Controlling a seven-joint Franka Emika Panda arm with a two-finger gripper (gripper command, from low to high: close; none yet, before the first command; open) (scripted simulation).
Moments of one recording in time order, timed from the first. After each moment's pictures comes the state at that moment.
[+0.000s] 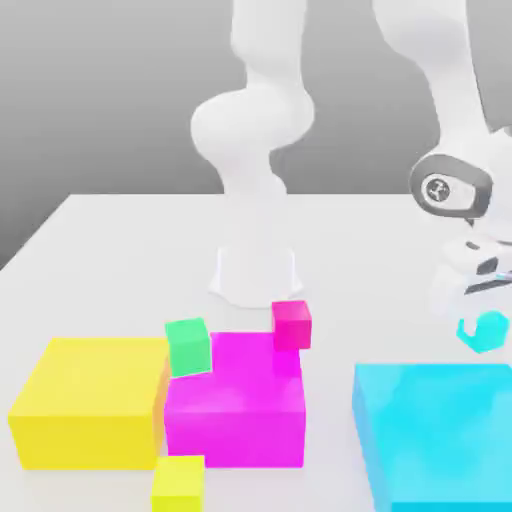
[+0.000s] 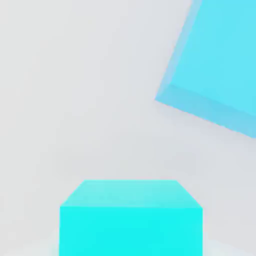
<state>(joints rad) 0.79 0.13 0.12 -2.66 0.10 2.75 1.14</state>
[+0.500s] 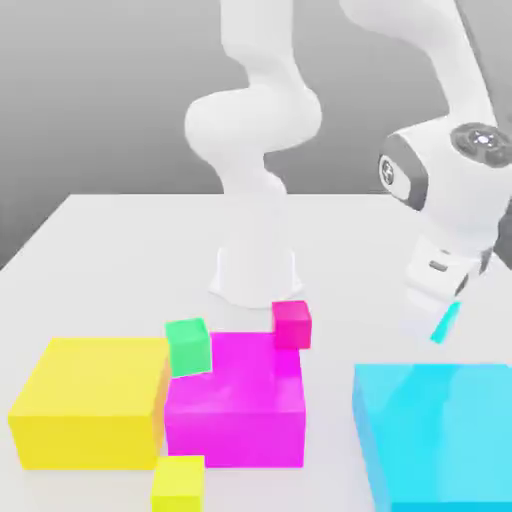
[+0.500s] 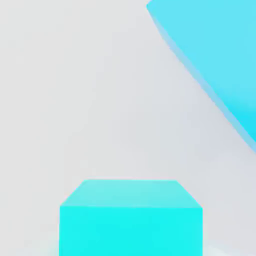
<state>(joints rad) 0.60 -0.05 0.11 -2.73 0.42 2.48 0.10</state>
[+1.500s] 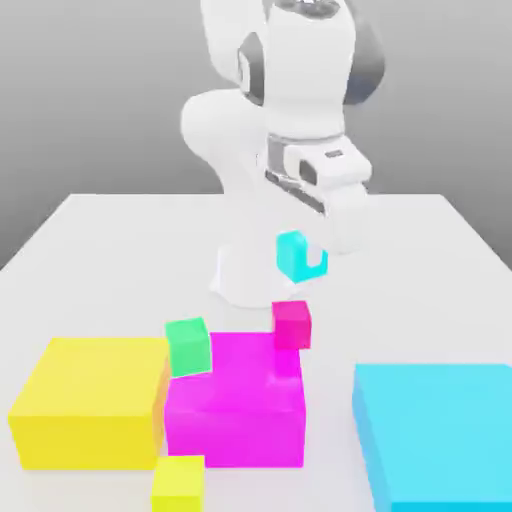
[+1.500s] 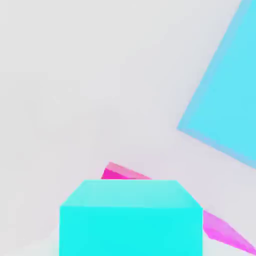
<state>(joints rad) 0.30 -0.64 -0.16 -2.97 -0.13 2.33 -1.03</state>
